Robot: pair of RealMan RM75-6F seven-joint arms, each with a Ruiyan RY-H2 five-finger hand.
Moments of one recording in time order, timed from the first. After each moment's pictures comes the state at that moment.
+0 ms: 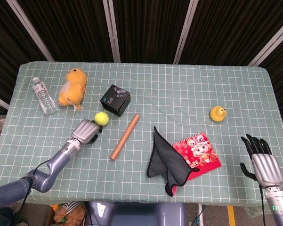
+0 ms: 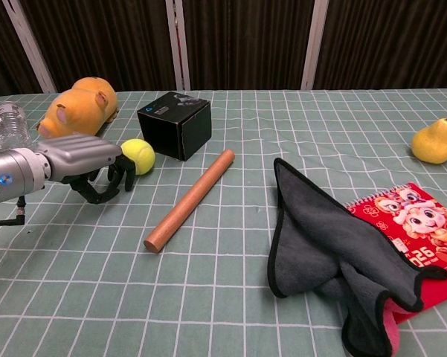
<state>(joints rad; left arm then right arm) -0.75 -1.62 -0.13 -1.13 1.35 0.76 0.24 0.14 -1.08 0.04 -1.64 -1.46 1.32 -0.05</state>
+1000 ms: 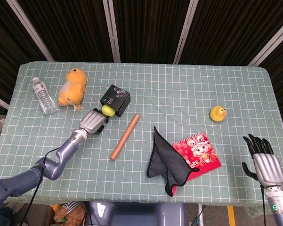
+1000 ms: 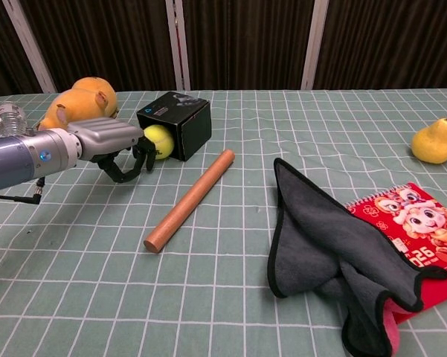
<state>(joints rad) -0.88 -1.72 -0.16 -0.92 1.36 0.70 0.12 0.14 -1.09 0.04 -1.62 -1.43 1.32 -0.06</state>
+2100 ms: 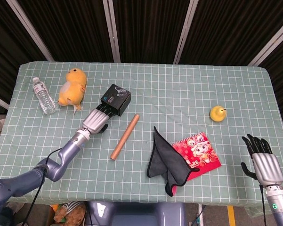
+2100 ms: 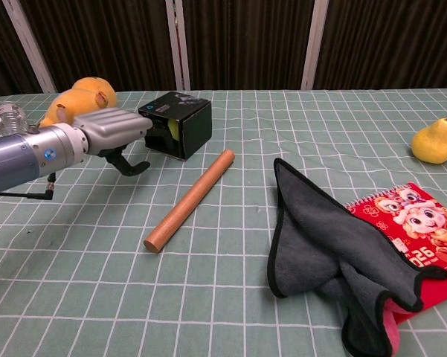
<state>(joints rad) -0.87 -1.72 -0.13 -0.95 1.39 0.81 0.12 0.15 -1.08 0.04 -1.62 -1.43 1.30 -0.06</state>
